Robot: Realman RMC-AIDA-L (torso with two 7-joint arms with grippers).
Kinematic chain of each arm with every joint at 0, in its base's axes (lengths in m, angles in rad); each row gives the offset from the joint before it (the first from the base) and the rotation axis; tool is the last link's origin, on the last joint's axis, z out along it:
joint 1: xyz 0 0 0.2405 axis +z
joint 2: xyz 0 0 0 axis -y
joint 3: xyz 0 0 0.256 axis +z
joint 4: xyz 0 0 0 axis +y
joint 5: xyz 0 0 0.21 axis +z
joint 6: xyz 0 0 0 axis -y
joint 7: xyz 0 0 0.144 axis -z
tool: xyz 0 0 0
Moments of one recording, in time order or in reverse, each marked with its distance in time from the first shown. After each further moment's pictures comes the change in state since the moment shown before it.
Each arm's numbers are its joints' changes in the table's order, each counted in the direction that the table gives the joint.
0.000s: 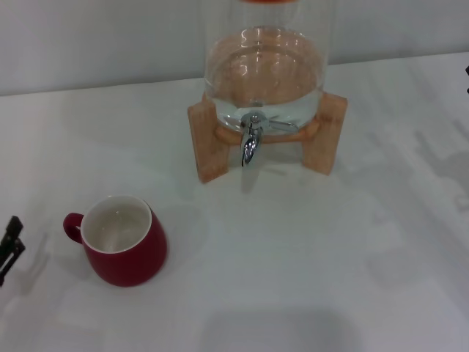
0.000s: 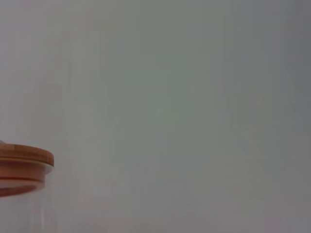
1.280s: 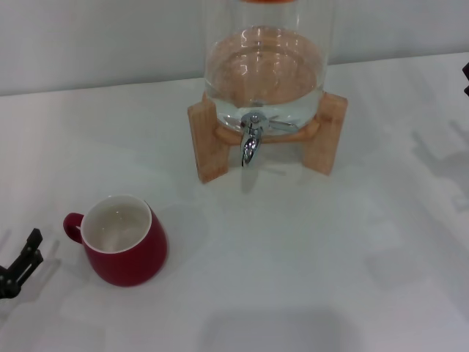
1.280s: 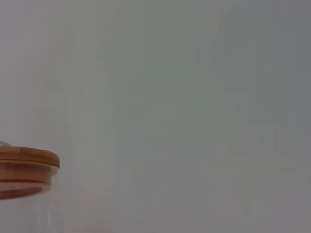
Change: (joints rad) left arm -0.005 -0.002 0.002 -0.017 0.080 -0.071 0.002; right arm 0.000 0.000 -0.012 -0.006 0.000 0.001 -0.012
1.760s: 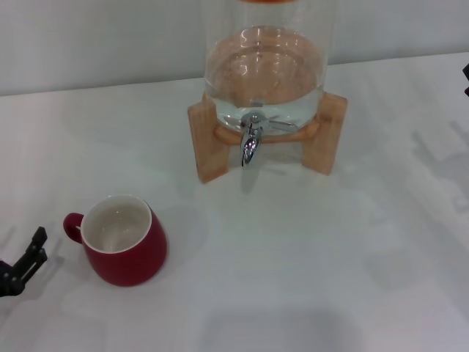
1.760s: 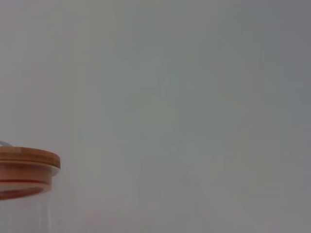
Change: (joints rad) left arm -0.005 -0.001 0.000 -0.025 0.024 -0.034 0.000; right arm -0.001 0.000 0.000 0.006 0.000 0.007 0.000
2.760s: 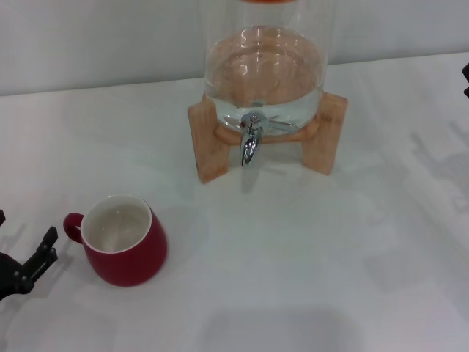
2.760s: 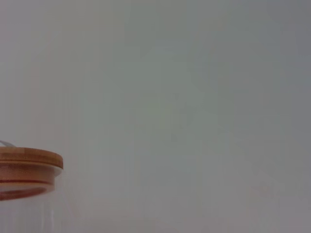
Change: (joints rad) left arm 0.001 0.004 -0.001 -0.038 0.054 -0.022 0.000; right arm 0.000 0.000 -0.003 0.000 -0.002 0.005 0.000
